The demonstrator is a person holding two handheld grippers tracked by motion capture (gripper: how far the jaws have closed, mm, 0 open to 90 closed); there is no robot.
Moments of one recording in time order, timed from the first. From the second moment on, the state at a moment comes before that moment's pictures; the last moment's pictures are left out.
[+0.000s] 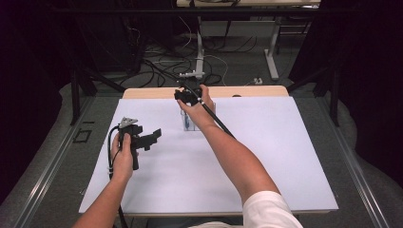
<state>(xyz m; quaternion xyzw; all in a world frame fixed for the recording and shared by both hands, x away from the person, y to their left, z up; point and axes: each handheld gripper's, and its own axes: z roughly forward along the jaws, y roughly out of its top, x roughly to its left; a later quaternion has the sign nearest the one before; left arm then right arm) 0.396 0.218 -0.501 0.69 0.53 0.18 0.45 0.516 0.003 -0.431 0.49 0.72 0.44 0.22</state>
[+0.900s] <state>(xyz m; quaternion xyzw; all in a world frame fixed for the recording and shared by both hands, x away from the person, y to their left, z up) 0.396 0.216 -0.503 0.70 0.53 0.19 0.44 0.466 -0.059 -0.438 0.45 0.76 0.43 0.20</state>
